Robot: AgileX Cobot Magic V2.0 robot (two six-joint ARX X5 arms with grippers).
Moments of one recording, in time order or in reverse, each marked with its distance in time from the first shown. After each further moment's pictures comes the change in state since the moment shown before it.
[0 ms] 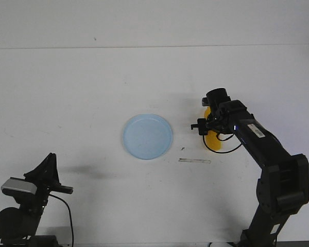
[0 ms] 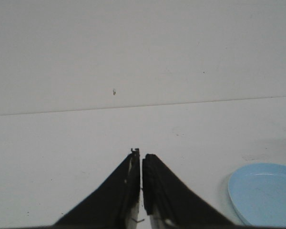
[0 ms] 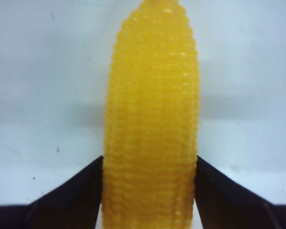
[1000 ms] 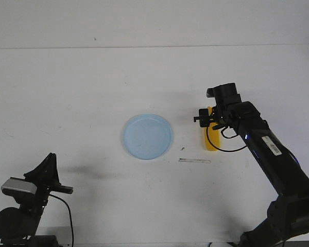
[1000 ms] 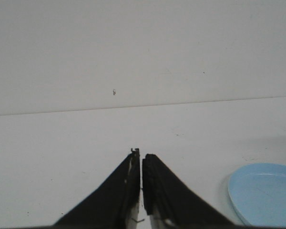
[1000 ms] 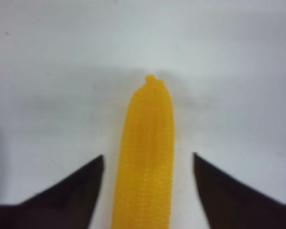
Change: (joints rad) left arm 0.000 0.000 0.000 0.000 0.000 0.000; right arm 0.016 -0.172 0.000 0.033 0.050 -0.015
